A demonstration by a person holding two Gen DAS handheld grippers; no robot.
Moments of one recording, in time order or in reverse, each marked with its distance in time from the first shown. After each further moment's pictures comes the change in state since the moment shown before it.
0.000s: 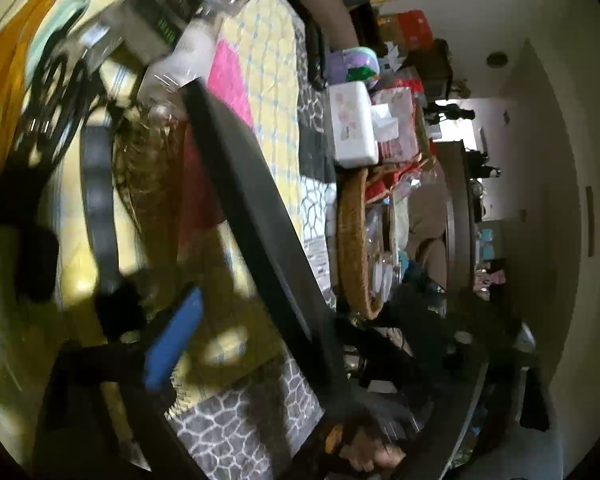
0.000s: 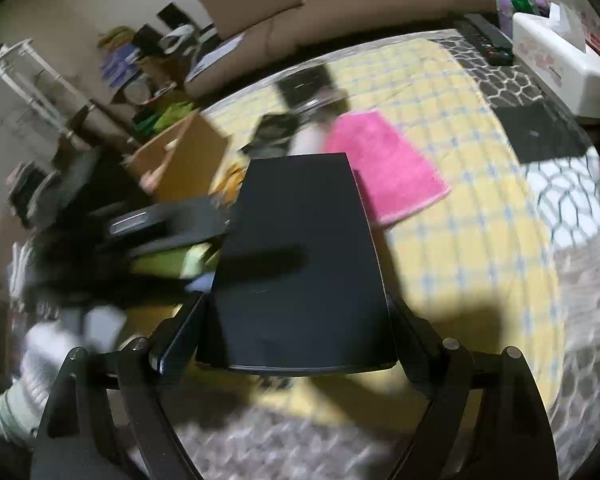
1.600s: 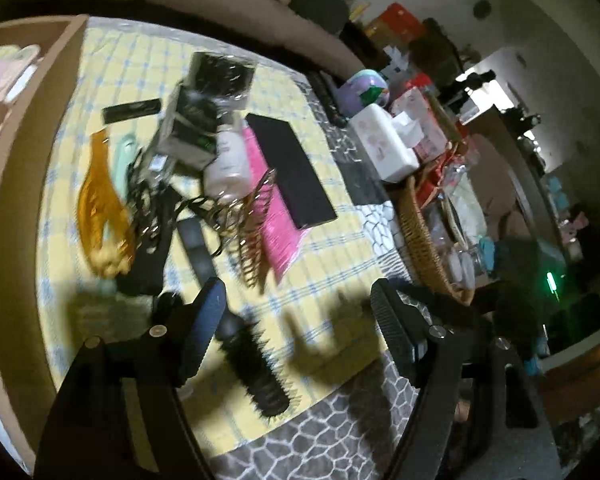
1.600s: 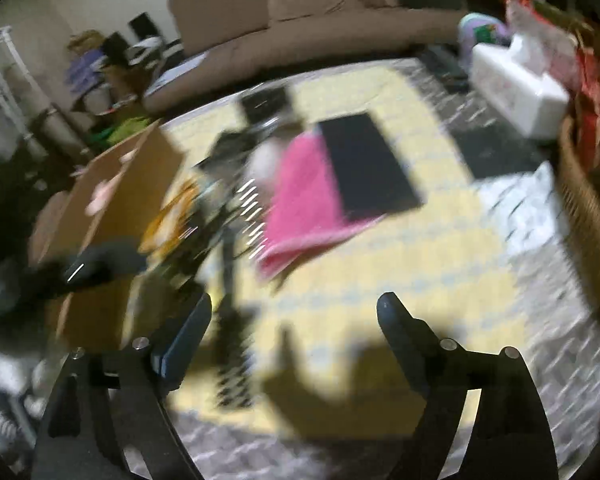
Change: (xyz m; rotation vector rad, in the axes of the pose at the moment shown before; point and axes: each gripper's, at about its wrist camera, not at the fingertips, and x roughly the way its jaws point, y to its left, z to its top) left arm -0.065 -0.037 -0.020 0.351 -0.172 0.330; right arm 0.011 -0.005 0.005 -0.003 -0.111 -0.248
